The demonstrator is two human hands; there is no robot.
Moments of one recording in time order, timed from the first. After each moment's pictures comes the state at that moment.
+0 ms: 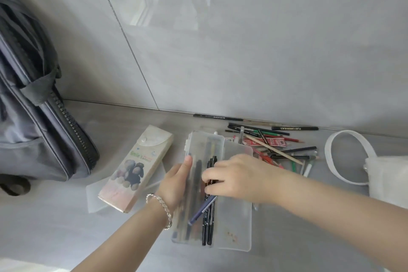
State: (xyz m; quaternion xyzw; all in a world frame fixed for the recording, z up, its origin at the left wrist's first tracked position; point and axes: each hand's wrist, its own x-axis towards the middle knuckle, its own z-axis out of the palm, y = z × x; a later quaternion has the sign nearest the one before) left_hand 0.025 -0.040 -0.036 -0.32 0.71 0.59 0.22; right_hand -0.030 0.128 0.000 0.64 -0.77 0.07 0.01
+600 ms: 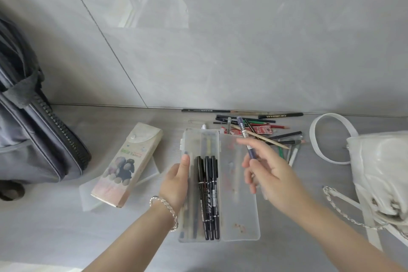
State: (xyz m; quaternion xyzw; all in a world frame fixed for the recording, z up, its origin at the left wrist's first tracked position) left_hand 0.043 -0.010 -0.033 -0.32 0.74 0.57 0.16; right_hand 0.032 0.178 0.015 0.03 -0.75 0.64 -0.17
